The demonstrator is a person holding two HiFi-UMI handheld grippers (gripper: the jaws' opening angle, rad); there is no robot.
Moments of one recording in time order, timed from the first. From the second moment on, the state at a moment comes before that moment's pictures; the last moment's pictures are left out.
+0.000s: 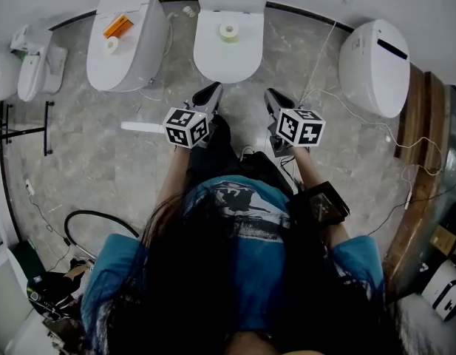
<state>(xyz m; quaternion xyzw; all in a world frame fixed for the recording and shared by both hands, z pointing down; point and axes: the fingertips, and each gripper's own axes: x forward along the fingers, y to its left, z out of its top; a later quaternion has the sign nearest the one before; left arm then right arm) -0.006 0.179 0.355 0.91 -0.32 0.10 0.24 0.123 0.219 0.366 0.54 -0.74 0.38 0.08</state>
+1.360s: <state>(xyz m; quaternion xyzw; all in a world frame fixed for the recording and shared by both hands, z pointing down) -0.061 0.378 0.333 0.91 -0.35 0.10 0.23 0.021 0.377 0.351 0.47 -0.80 0.35 0.13</state>
